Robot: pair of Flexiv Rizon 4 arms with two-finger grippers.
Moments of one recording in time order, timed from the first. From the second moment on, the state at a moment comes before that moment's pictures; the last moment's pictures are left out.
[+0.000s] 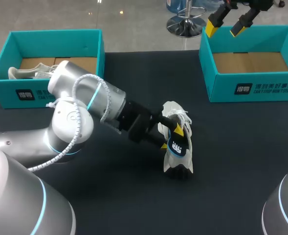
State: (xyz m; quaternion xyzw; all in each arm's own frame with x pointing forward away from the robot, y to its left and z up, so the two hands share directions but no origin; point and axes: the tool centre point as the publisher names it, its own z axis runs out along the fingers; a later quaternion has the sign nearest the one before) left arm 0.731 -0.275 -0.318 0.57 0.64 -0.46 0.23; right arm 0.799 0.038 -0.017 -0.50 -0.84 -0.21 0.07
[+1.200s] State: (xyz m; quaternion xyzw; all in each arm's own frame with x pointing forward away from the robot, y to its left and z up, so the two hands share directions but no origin) left arm 0.751 -0.274 -0.344 0.57 0.67 -0.42 0.23; right arm 0.799 0.038 -0.017 -0.50 -0.84 -0.21 0.07
